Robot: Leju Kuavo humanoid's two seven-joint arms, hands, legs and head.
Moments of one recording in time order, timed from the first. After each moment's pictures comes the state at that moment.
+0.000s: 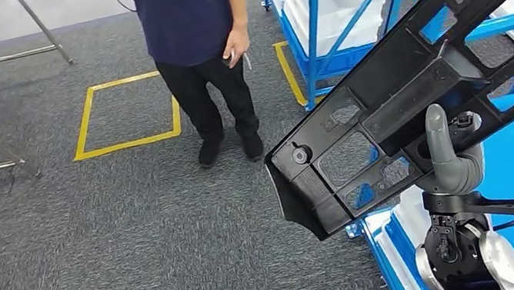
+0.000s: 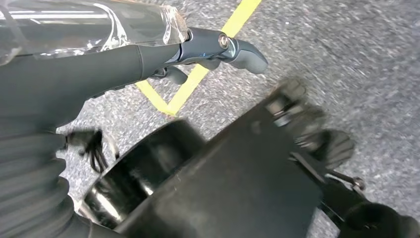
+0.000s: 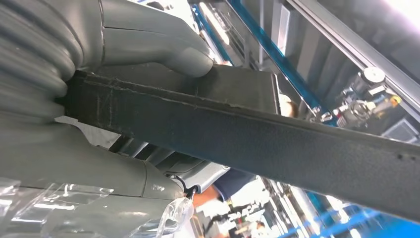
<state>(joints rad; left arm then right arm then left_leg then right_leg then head) -0.17 -0.03 -1.05 -0.26 0.32 0.10 -0.11 -0.17 -0.21 0.53 -2.10 -0.79 -0.17 -0.58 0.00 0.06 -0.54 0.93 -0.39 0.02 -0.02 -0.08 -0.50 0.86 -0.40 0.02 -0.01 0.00</state>
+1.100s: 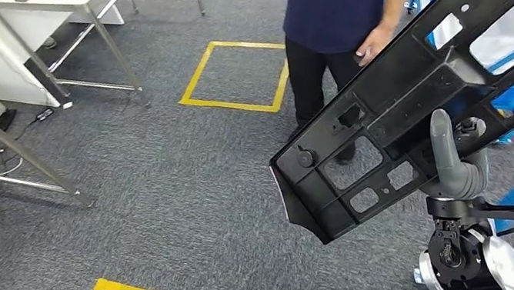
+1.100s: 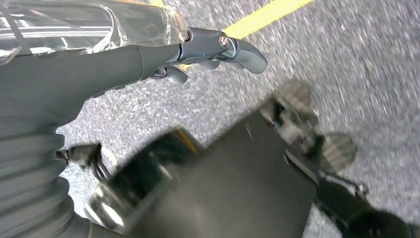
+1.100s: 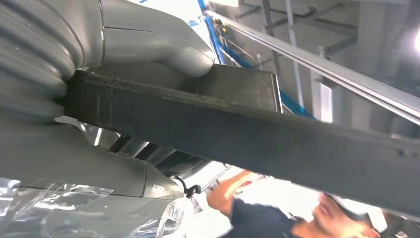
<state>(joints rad) -0.16 -0.03 -1.05 -0.26 0.33 0.10 -0.10 -0.13 -0.22 0.52 -2.11 -0.80 -0.17 -0.59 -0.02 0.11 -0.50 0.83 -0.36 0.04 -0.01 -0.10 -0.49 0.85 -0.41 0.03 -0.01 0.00</state>
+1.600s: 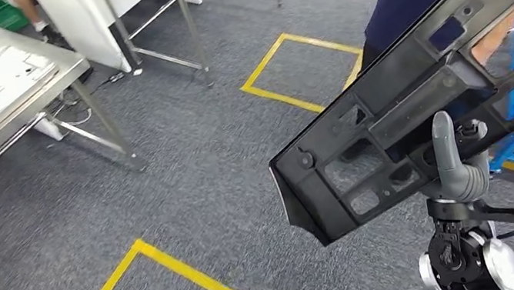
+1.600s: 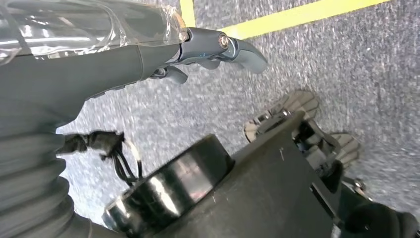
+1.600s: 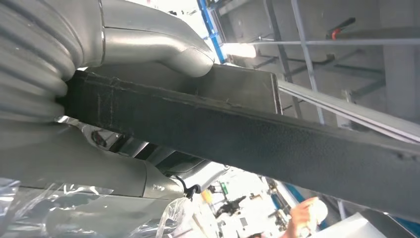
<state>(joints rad) -0.15 -0.03 -1.05 -0.26 0.32 0.10 -0.10 -0.12 -0.22 0.50 -2.11 -0.80 -0.17 -0.59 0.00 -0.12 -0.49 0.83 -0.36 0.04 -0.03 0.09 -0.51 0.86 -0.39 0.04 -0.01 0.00</state>
